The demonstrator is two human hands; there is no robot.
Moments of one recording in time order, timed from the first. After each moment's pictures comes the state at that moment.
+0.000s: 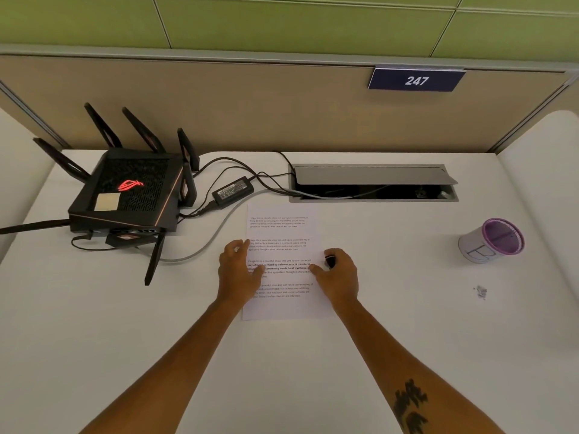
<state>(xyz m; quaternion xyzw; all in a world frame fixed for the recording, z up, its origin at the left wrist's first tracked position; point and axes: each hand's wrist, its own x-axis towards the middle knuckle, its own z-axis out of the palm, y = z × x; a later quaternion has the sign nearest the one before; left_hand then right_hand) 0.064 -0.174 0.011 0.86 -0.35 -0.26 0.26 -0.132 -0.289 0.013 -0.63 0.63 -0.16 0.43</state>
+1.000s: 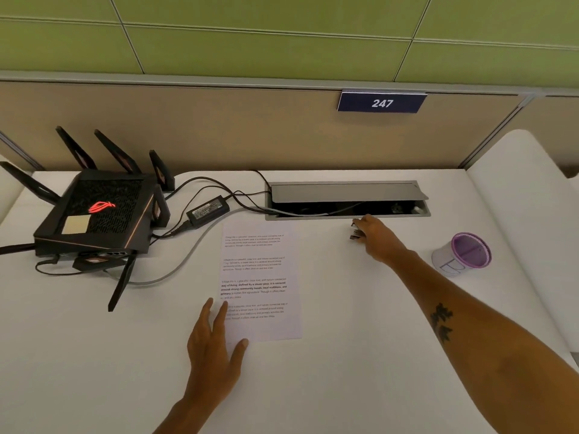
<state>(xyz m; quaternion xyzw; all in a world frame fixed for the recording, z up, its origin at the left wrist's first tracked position) -0.011 -0.080 -0.028 0.86 -0.41 -0.16 0.26 -0.226 -0.499 0.032 -0.90 0.41 0.03 0.16</state>
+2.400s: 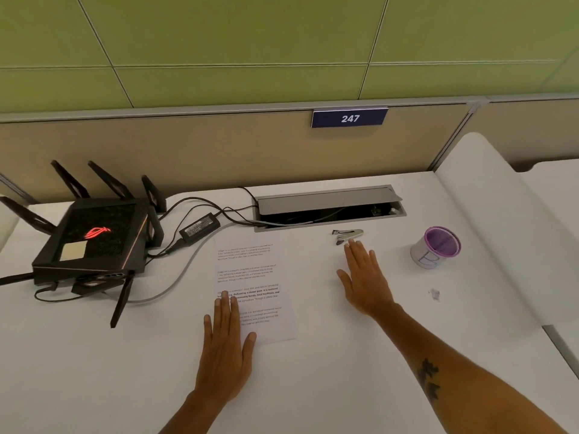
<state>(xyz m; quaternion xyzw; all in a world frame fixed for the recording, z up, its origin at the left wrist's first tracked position) -0.013 -0.100 -0.007 0.81 -0.54 -0.16 0.17 -0.272 -0.383 0.010 -0.89 0.45 -0.05 0.07</state>
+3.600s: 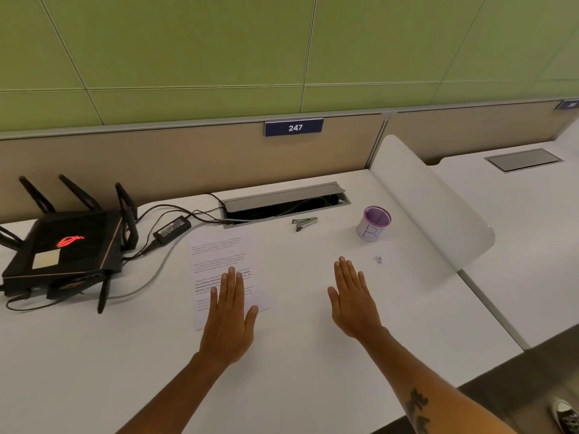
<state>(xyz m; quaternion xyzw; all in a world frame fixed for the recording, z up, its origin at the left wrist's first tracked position) -0.050 -0.099 0.025 0.73 -0.64 -0.11 0.19 -0.352 -0.223 0.049 -0.84 0.53 -0.11 0.08</state>
